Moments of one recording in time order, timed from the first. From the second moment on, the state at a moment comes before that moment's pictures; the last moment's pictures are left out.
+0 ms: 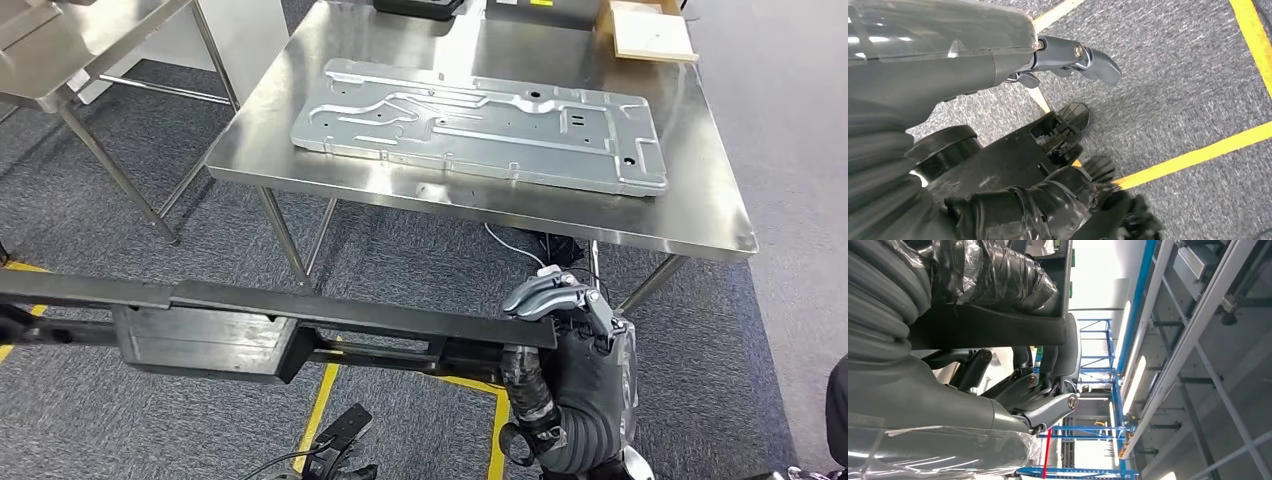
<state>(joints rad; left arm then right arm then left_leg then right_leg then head) -0.20 0.01 -0.82 -0.29 0.38 0.21 -0.10 -0.11 -0.04 0.67 -1.92 0.09 -0.52 -0.39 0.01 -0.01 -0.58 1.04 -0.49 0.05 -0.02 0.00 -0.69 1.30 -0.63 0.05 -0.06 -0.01</state>
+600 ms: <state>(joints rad) -0.18 0.03 -0.81 -0.28 0.38 0.20 -0.12 -0.11 -0.03 0.67 -1.92 0.08 -0.54 -0.44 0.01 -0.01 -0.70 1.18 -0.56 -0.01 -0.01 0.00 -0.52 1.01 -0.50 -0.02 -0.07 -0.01</state>
